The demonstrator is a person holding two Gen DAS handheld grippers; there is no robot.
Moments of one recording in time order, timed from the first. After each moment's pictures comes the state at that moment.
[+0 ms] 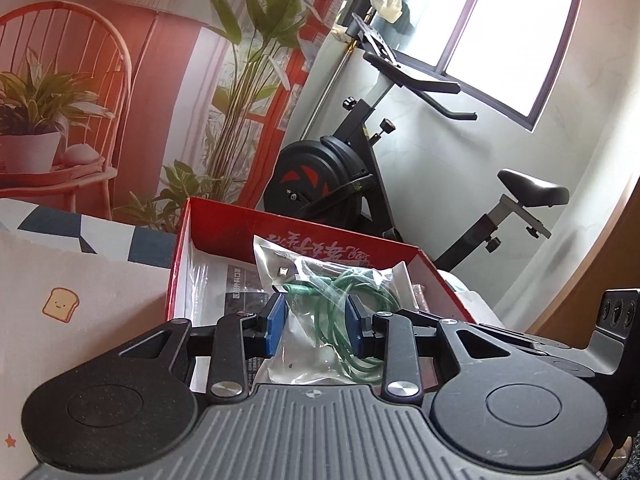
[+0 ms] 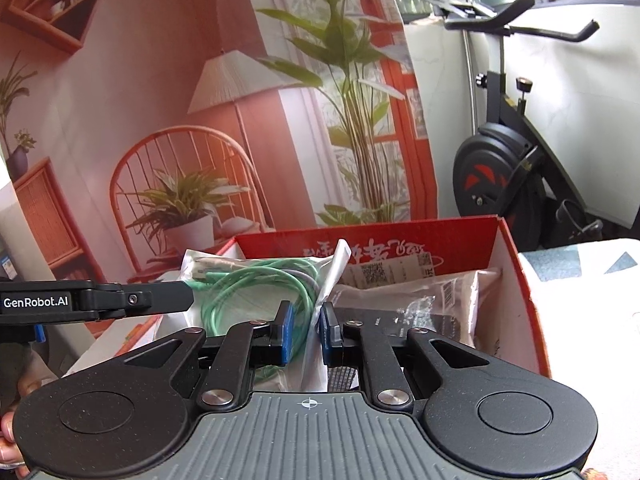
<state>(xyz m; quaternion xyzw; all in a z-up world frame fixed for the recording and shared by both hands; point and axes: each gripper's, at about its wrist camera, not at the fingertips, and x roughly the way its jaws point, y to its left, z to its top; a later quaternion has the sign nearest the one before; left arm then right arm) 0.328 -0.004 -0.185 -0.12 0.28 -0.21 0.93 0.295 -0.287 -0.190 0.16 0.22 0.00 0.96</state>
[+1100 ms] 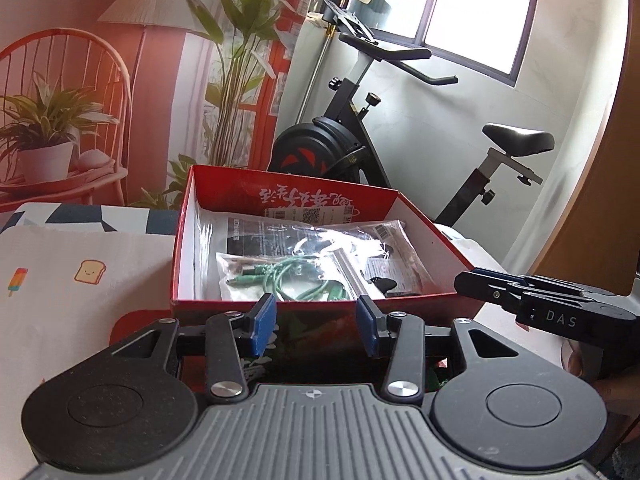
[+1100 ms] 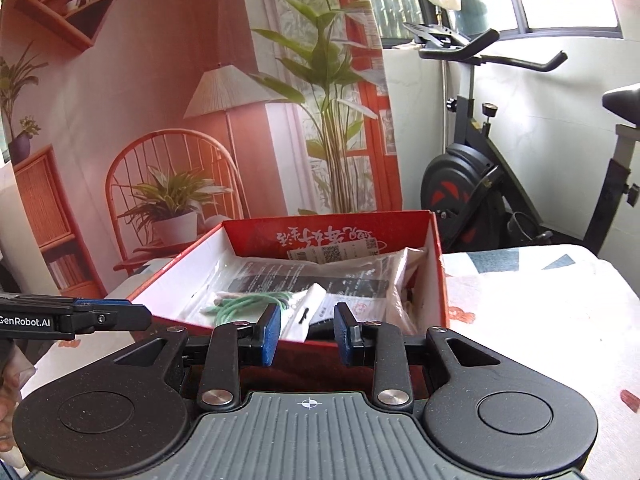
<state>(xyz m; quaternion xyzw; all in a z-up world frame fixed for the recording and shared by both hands) 0.253 -0.003 -0.188 -0.05 0.29 -0.21 0.93 0.185 -0.284 -0.186 0.12 0.20 -0.04 0.97</state>
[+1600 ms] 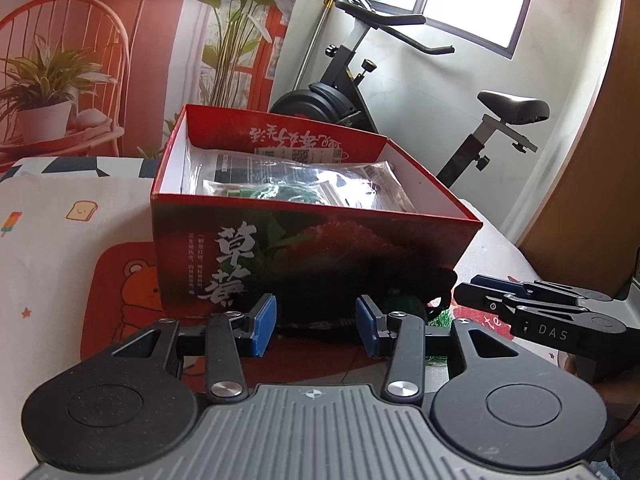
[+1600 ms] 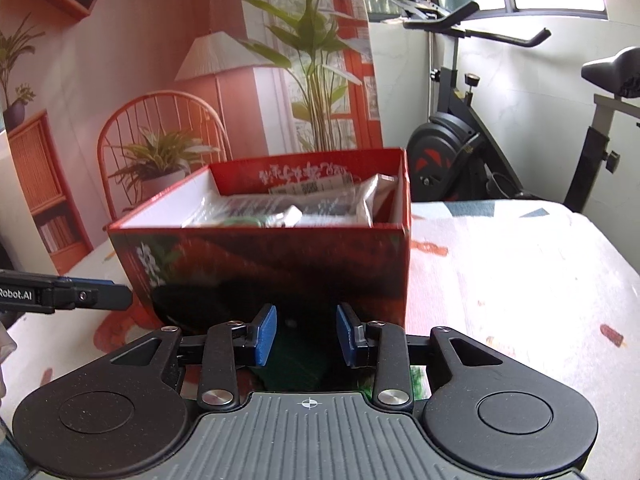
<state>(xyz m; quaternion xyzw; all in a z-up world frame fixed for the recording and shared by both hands) 0.229 -0.007 -0.225 -0.05 0.32 -0.22 0.92 0.138 -0.280 -0.236 0.12 0.24 -0.05 0.96</state>
